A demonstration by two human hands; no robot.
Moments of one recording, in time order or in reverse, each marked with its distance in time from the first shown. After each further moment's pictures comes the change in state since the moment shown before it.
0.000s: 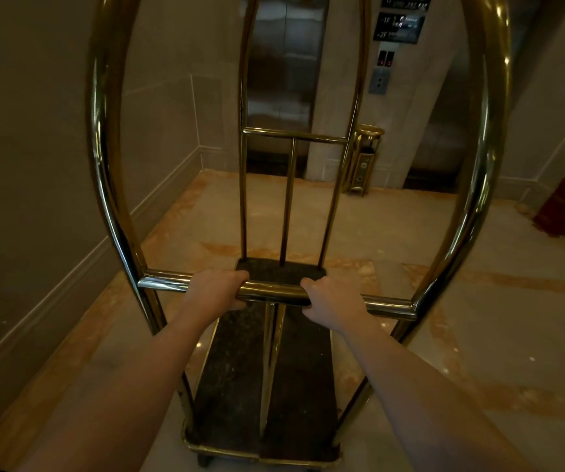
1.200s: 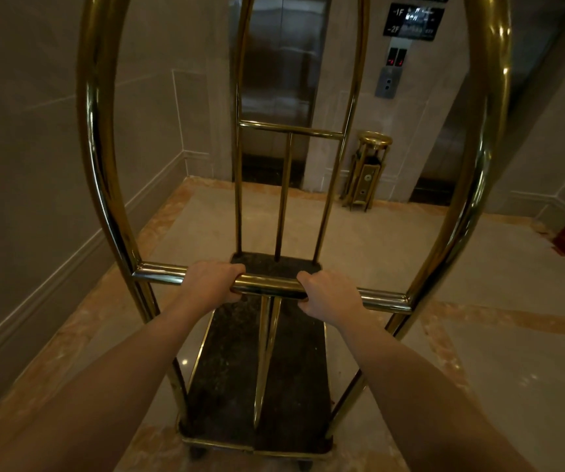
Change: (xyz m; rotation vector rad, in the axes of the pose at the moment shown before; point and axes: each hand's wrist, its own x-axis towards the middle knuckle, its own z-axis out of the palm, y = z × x) left_hand 0.395 -0.086 0.025 0.025 -0.019 0.029; right_hand 0.328 0.228 0.064 0.007 0.053 -0.031
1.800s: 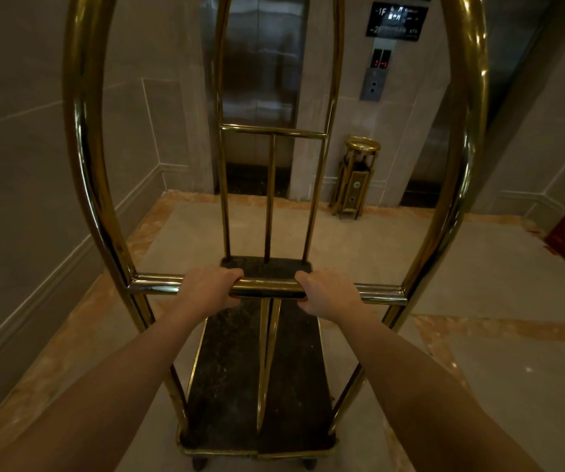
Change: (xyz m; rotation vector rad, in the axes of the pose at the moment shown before) left_hand 0.190 -0.040 0.007 -0.010 0.007 0.049; right_hand 0.154 0.120 0.038 -0.008 -0.069 0.063
